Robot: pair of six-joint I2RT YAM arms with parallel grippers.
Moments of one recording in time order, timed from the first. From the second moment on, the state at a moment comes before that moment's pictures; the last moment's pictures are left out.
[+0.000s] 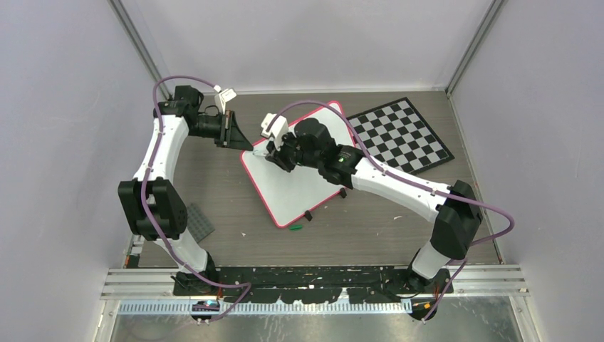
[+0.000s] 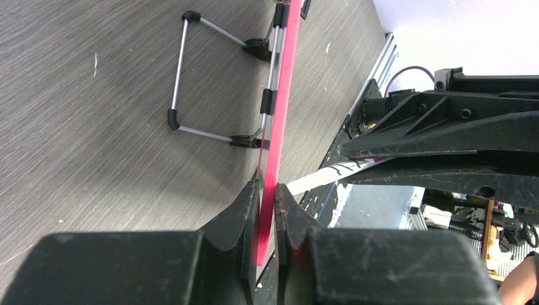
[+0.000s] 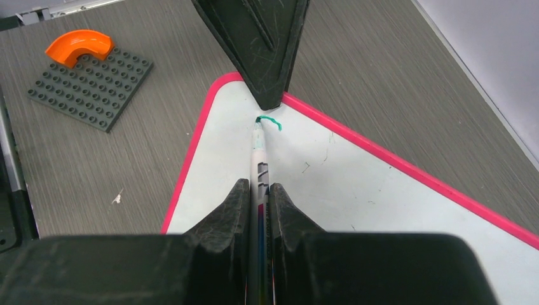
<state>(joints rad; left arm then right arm) 0.03 1.69 1.60 -1.11 1.06 0.27 0.92 1.63 1.40 -0.12 -0.13 -0.18</state>
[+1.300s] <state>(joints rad) 0.03 1.69 1.58 -1.09 1.07 0.27 0.91 1.56 1.28 -0.19 -0.14 -0.24</state>
